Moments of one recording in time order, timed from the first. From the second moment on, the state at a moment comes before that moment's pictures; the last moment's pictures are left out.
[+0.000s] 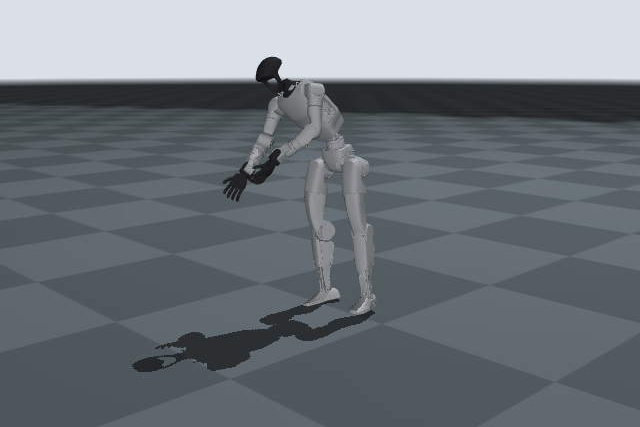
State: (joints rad) left arm -0.95 -0.06 -0.66 0.58 -1.11 -0.25 0.53; right arm -1.22 -0.42 0.63 1.01 1.08 0.00 -0.53; waist -0.03 0.20 0.52; left_leg -0.23 0.08 0.26 -0.09 0.08 -0.23; right_leg -0.30 -0.10 -0.31 0.06 0.10 0.26
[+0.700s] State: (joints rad) left arm -0.50 0.11 -0.78 0.16 -1.19 -0.25 0.49; right arm -0.82 -0.43 0.74 0.44 1.15 -0.05 -0.46; waist 0.02 0.08 0.51; left_leg -0.34 0.08 0.53 -0.09 0.14 -0.26; right_leg -0.22 -0.12 -0.03 0.11 -0.02 0.26
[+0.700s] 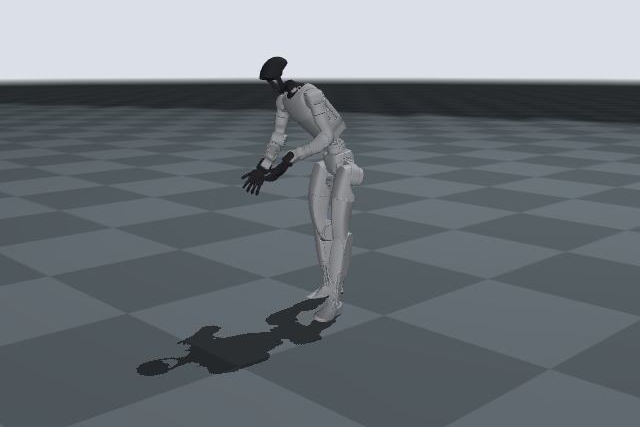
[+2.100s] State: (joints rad) left arm -0.42 0.16 -0.87 -0.25 -1.33 -0.16 0.57; right arm -0.67 -0.65 0.74 0.02 1.52 -0.21 -0.50; waist 0.21 -0.02 0.51; left_leg -0.44 0.00 0.50 -0.09 0.04 -0.26; right_leg -0.25 -0.25 -0.54 0.07 0.09 0.26
